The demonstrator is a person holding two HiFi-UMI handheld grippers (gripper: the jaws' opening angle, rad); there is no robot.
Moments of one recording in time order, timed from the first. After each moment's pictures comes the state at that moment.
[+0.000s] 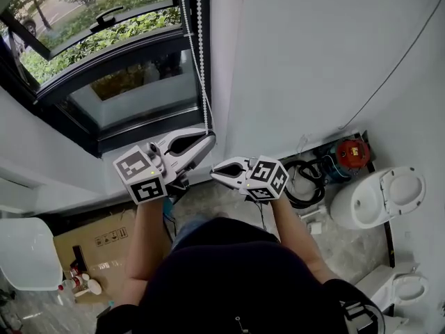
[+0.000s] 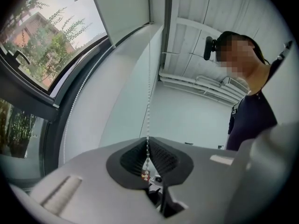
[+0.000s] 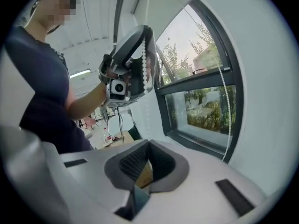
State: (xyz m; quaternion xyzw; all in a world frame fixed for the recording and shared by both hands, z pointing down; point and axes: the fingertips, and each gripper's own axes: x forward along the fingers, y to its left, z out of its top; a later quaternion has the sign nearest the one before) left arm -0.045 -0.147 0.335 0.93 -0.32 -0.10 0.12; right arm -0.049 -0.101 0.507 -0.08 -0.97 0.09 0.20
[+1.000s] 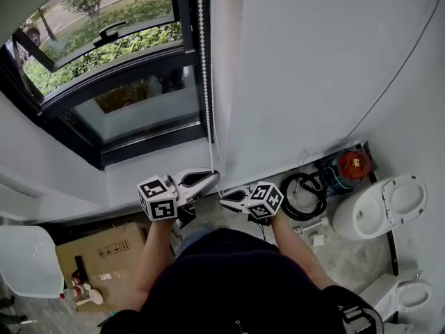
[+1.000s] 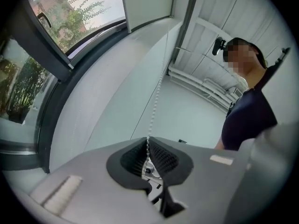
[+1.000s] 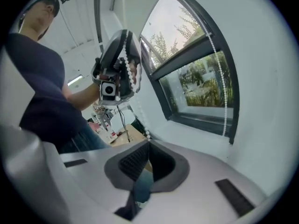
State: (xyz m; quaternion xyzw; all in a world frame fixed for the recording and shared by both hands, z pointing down) left arm -0.033 -0.136 0.441 0.93 -0.28 -0.09 0.22; right arm -0.026 -0.090 0.604 -0.08 -0.95 0.19 0.24
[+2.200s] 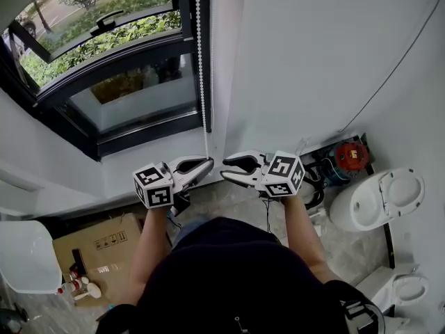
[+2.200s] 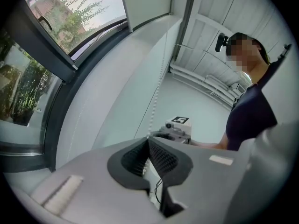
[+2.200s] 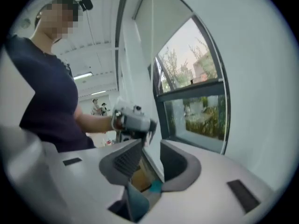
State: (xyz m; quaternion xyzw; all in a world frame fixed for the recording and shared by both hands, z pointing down) left arm -0.045 -0.138 0.454 0.93 -0.30 -0.07 0.21; right arm -0.021 -0.122 0.472 -0.07 -0.98 0.09 0.17
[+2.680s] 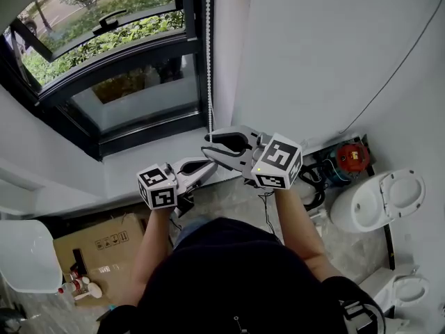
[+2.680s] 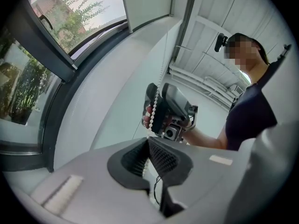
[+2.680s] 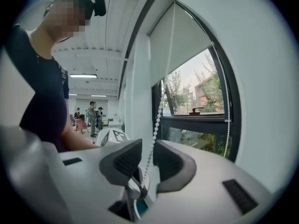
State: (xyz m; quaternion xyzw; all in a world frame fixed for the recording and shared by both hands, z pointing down) left arm -0.044 -0.135 0.454 0.93 -0.29 -0.08 0.22; right arm -0.077 -0.133 0.365 -0.04 -1.00 0.00 0.07
